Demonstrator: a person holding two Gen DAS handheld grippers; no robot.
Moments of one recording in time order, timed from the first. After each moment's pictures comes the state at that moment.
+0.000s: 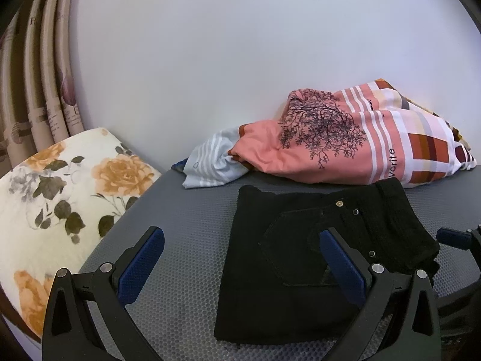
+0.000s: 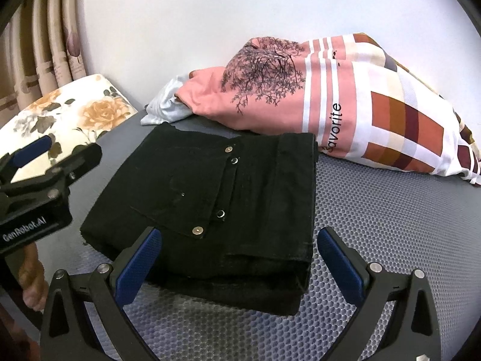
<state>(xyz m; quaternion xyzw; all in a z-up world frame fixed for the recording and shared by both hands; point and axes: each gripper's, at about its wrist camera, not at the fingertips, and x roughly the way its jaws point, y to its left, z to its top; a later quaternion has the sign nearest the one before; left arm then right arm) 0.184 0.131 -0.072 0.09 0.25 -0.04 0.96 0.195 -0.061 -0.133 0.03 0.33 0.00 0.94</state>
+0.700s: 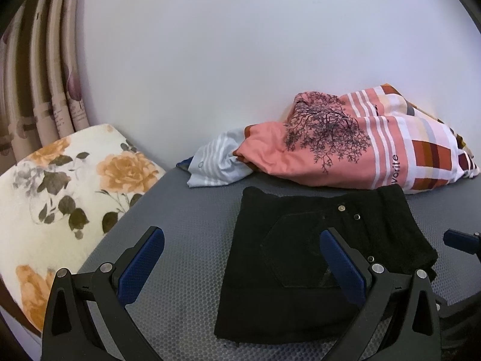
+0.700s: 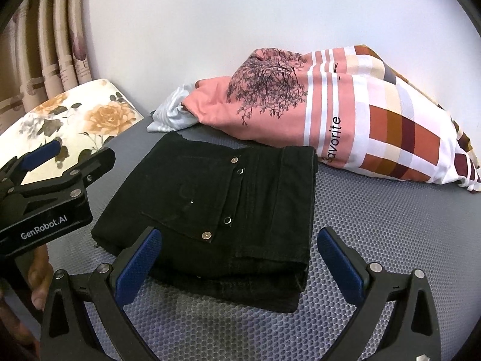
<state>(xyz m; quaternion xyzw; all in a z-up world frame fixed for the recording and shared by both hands) 0.185 0.134 -0.067 0.07 0.26 -0.03 0.96 0.185 -0.057 -0.118 0.03 0.32 0.00 0.95</state>
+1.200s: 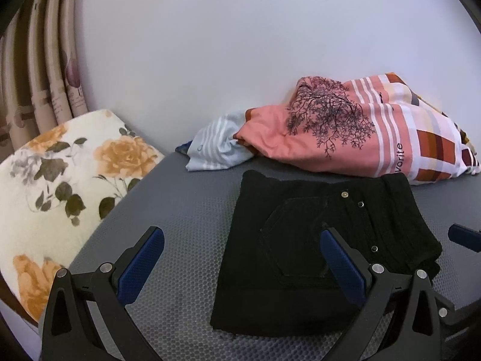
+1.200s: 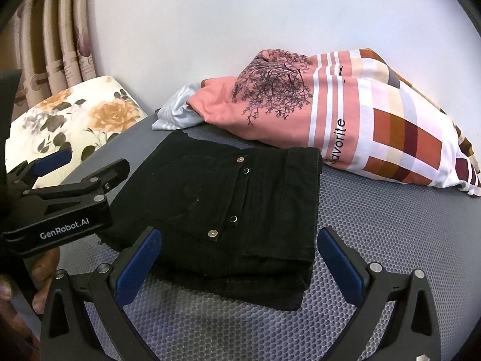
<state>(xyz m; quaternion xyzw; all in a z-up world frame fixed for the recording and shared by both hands) 0.189 0.130 -0.078 0.07 0.29 -0.02 0.95 0.181 -0.050 -0.116 0.02 0.32 0.01 0.95</state>
